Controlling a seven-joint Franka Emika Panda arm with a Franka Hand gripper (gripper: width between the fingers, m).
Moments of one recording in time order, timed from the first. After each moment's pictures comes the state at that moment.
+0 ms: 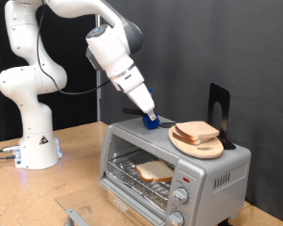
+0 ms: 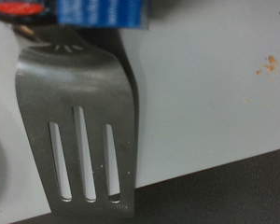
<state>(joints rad) 0.13 -0.35 0.25 -2.63 0.90 2.58 -0.72</state>
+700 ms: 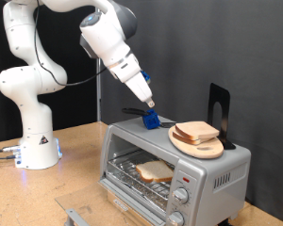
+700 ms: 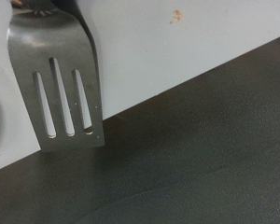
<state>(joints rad) 0.10 -0.45 0.19 -2.58 0.87 2.31 -0.58</state>
